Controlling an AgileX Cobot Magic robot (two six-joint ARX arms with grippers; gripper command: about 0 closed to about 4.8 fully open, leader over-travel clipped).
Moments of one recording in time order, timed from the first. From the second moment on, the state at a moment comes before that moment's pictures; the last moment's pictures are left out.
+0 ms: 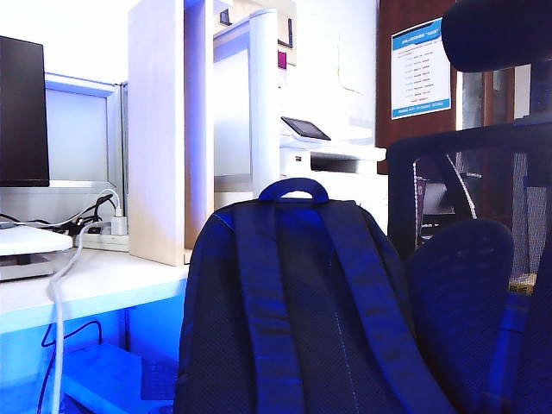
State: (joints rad) left arm -0.06 0.00 0.01 -0.09 0.04 -0.09; right arm 0.08 0.02 0.03 -0.23 -0.11 0.08
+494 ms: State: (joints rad) left arm -0.06 0.00 0.01 -0.09 0.24 -0.09; right arm 0.08 0.02 0.03 -0.23 -0.12 0.08
